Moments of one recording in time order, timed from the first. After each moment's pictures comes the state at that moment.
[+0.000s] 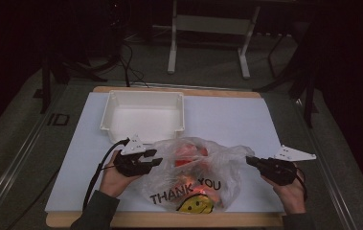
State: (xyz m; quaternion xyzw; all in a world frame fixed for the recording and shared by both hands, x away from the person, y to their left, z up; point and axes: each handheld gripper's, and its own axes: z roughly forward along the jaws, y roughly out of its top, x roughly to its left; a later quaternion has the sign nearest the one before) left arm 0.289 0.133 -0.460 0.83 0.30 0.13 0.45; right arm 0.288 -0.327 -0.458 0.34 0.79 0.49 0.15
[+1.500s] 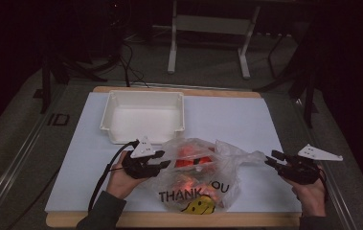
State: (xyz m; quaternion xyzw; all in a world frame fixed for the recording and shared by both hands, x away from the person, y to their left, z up) left arm 0.284 0.111 -0.453 0.84 0.27 0.13 0.45; right arm 0.287 -0.380 -0.447 0.41 0.76 0.48 0.18
